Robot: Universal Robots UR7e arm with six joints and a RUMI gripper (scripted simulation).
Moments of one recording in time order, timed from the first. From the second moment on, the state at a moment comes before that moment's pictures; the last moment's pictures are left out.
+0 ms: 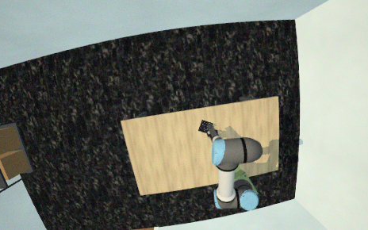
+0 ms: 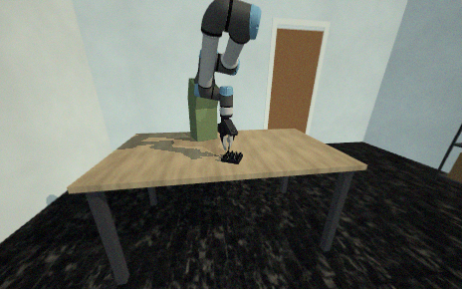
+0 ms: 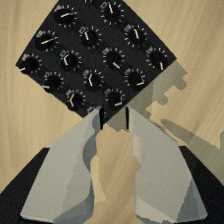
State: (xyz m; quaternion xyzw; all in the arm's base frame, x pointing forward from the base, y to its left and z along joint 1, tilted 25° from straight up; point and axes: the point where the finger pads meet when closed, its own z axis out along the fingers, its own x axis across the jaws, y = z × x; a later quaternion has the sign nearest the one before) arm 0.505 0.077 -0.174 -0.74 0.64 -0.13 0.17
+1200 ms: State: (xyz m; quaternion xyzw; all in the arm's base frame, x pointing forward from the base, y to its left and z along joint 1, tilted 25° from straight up) arm 0.495 0.075 -0.152 -0.74 0.64 -0.13 0.17
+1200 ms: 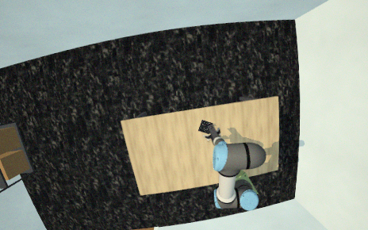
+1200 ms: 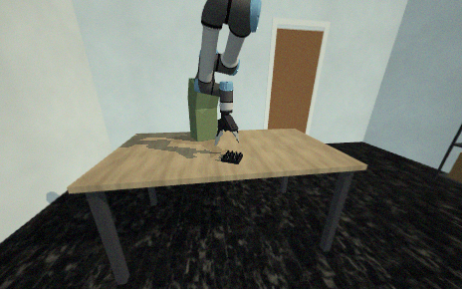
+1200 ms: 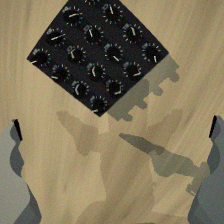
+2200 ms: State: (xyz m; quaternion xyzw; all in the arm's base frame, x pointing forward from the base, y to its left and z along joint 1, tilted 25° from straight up) arm 0.462 0.068 -0.080 -0.74 0.64 -0.13 0.17
